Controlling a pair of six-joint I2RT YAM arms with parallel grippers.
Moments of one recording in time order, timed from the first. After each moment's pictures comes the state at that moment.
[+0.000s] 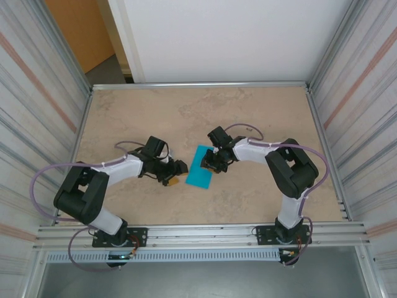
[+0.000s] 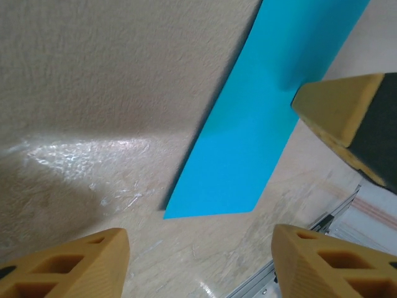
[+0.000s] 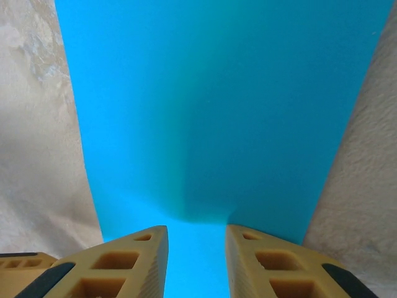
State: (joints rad) left arm -0.48 1.53 0.71 -0.30 0.61 -0.84; right arm 0.66 1.85 1.07 -0.39 -0.32 0.95
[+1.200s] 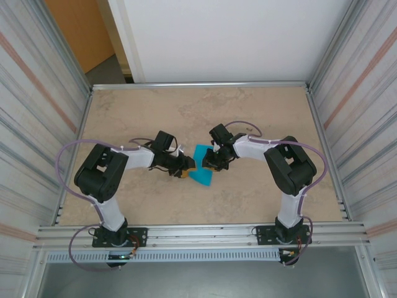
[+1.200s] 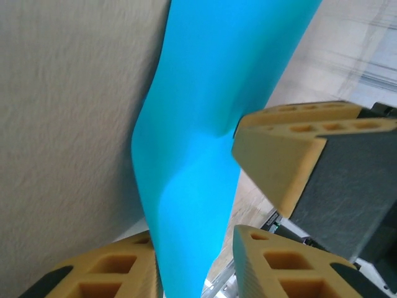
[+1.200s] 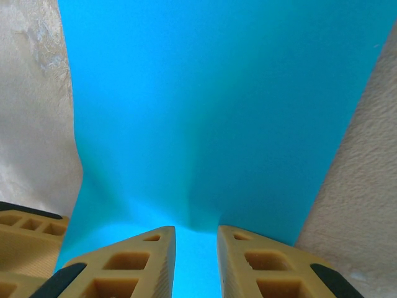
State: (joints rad) left arm -0.48 1.78 0.85 -0.12 0.80 -0.89; right arm 0.63 1.88 1.10 -0.43 -0.37 0.80
